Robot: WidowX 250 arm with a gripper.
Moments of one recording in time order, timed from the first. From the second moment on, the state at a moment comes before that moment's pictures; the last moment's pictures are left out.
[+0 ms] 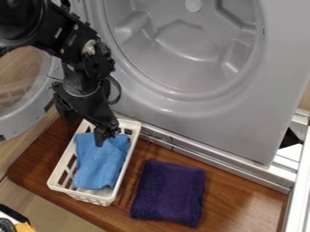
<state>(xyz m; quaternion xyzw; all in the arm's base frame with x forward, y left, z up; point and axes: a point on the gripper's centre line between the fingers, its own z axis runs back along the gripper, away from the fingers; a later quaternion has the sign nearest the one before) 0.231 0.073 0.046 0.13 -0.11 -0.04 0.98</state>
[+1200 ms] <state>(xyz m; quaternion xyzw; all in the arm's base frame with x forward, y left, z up) 0.244 -0.033 -0.019 0.06 -0.09 -0.24 0.96</state>
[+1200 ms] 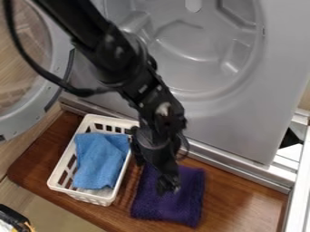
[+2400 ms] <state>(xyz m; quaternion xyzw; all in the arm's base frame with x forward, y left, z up) 0.238 -0.076 -0.072 -0.02 -0.09 -0.30 0.95</state>
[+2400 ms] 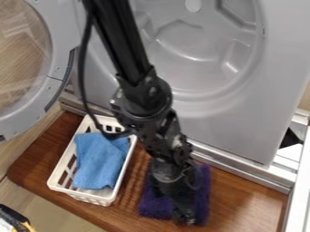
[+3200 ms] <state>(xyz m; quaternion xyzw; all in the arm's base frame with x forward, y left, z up) 0.271 -0.140 -0.076 -0.05 -0.11 -0.32 0.94</state>
